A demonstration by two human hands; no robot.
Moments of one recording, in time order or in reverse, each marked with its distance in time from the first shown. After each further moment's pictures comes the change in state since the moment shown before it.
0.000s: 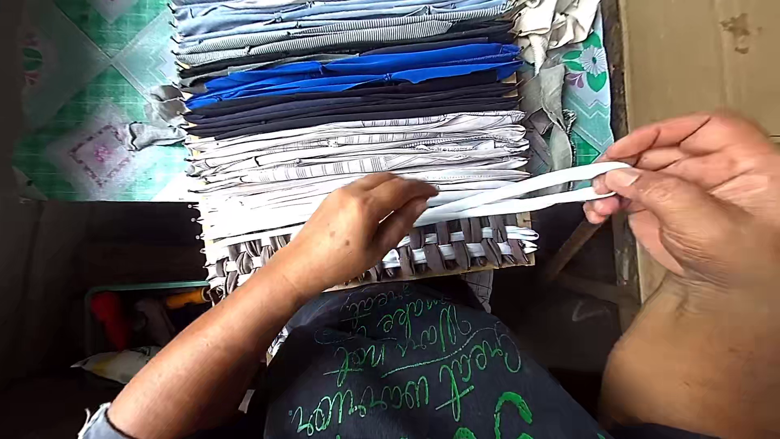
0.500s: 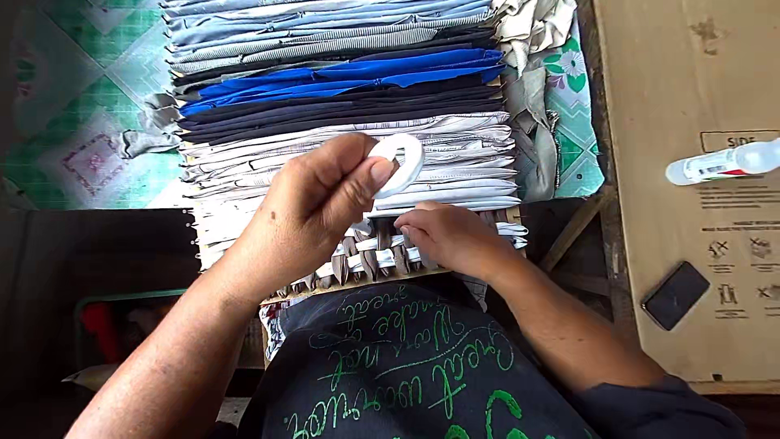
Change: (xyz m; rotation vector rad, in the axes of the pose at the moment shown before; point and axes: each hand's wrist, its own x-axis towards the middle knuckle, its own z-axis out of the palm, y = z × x) left_hand 0.001 0.017 -0.038 -0.304 0.120 -0.117; right_hand 0.008 0.010 0.129 -0.588 -0.566 0.138
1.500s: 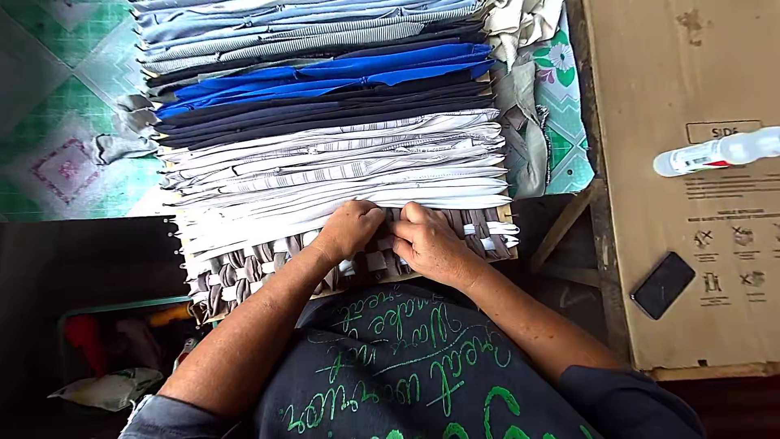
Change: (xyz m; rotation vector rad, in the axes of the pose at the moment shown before) left_hand 0.004 -0.088 0.072 0.099 -0.270 -0.684; right_hand 0.002 0.023 0.047 0.044 0.207 -0.091
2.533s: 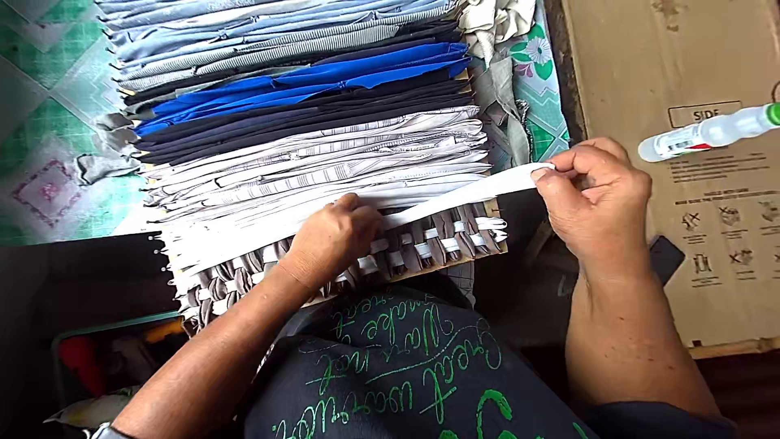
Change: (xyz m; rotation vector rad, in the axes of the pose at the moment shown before) left_hand -0.012 0.001 -0.004 0.526 0.257 0.599; right_hand -0.054 0.043 -0.122 -0.049 0.631 0.195
